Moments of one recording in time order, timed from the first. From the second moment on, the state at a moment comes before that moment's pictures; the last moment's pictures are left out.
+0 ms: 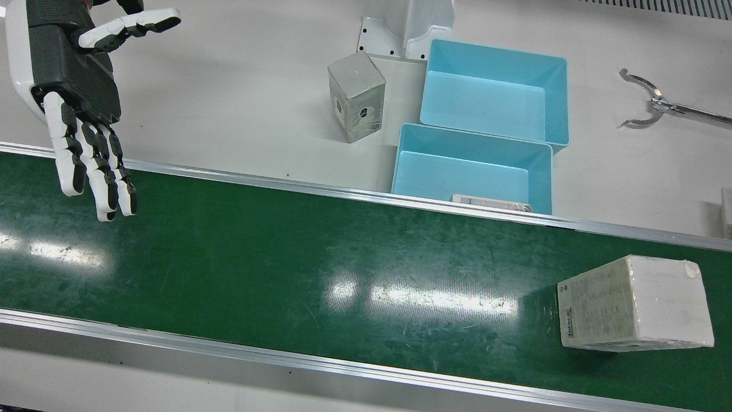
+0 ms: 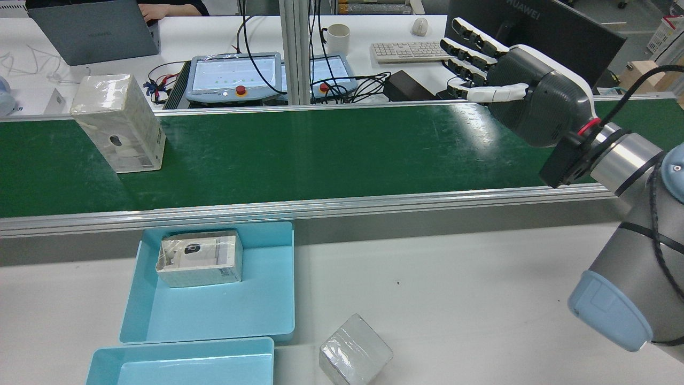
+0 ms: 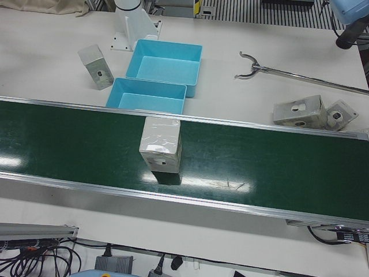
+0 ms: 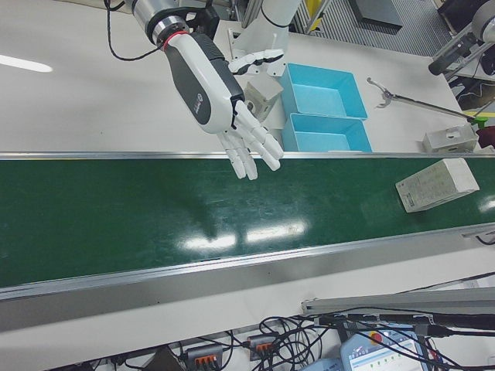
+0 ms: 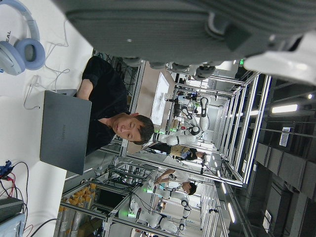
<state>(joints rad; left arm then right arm) -1.83 -1.83 -1.72 0.52 1.93 -0.16 0.95 -1.21 2.20 -3.83 -1.33 -0.13</state>
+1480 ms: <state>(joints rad) -1.83 -1.83 -1.72 0.52 1.93 -0.16 0.94 -1.21 2.19 -3.83 -1.33 -0.13</state>
